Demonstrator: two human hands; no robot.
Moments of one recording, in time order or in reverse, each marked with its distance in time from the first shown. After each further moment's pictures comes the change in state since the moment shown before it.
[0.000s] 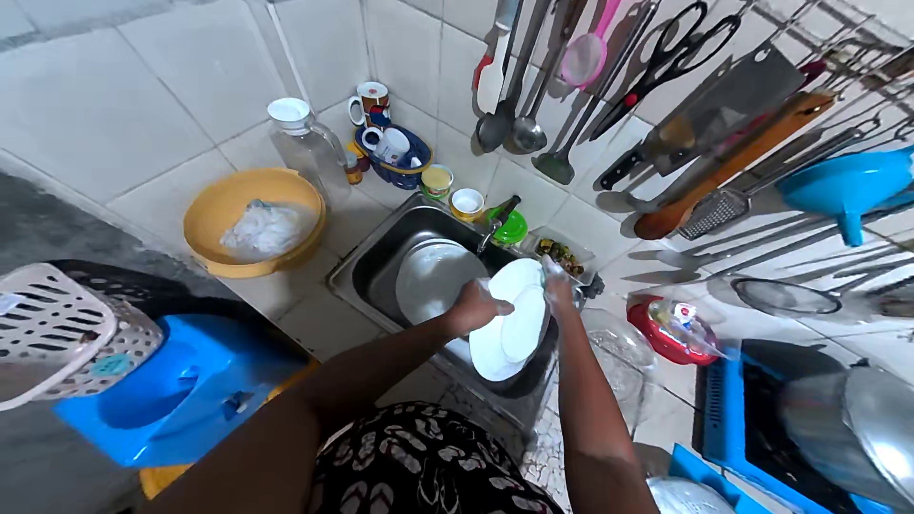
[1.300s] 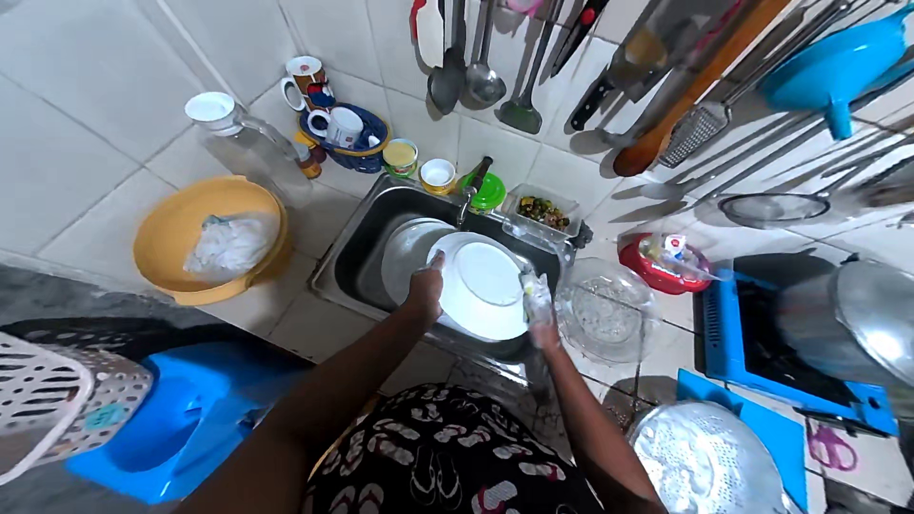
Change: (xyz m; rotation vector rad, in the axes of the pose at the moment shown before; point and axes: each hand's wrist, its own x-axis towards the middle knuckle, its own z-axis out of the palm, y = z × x) left_hand -0.007 -0.022 -0.021 -0.340 0.391 -0.419; right_hand -0.133 0.067 0.015 0.003 0.026 0.040
